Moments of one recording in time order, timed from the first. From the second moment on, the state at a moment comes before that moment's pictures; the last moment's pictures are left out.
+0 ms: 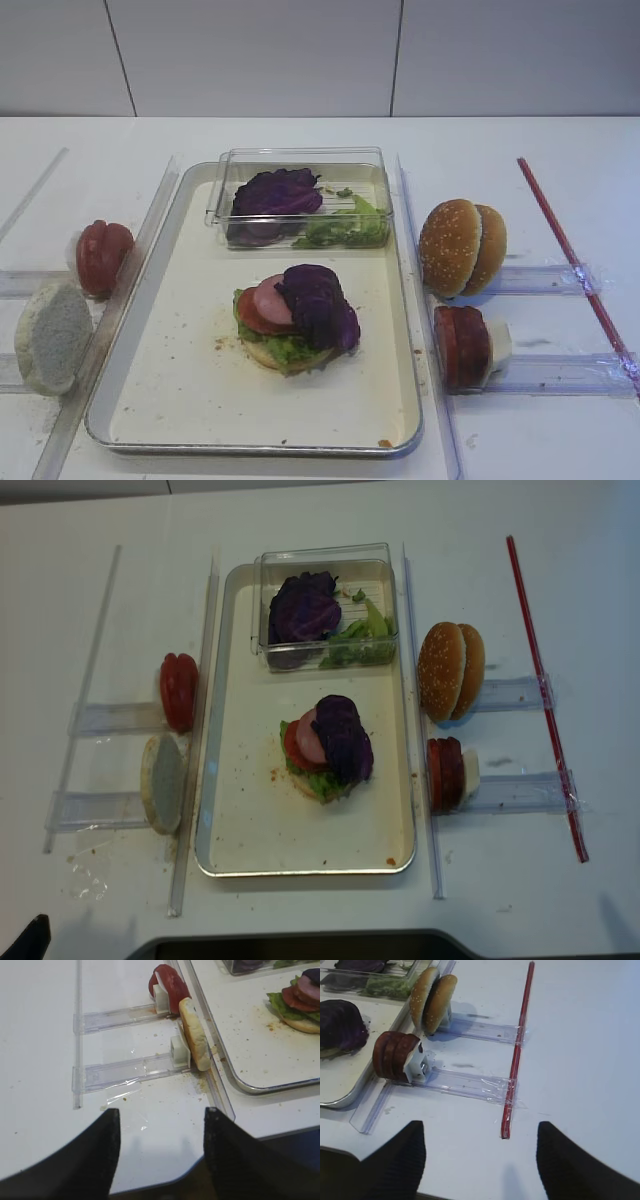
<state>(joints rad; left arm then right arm) -0.08 -0.01 -0.49 -0.01 1.18 0.04 0.06 -0.02 -0.47 0.16 1.14 -0.16</state>
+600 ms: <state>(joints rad) -0.08 -0.01 -0.49 -0.01 1.18 0.04 0.06 0.01 -0.47 0.19 1.14 -0.16</state>
